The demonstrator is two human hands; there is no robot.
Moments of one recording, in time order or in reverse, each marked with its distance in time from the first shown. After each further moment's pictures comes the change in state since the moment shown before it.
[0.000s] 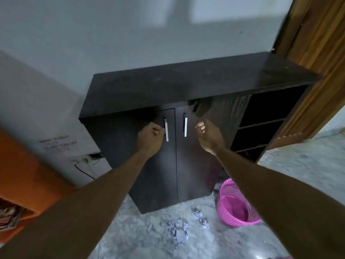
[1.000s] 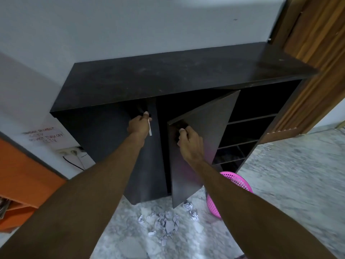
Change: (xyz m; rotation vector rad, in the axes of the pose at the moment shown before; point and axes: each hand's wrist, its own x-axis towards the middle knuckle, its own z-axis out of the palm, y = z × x) left_hand 0.055 0.002 0.051 -0.332 0.101 -0.403; right_hand -0.027 0.014 0.026 0.264 0.037 0.196
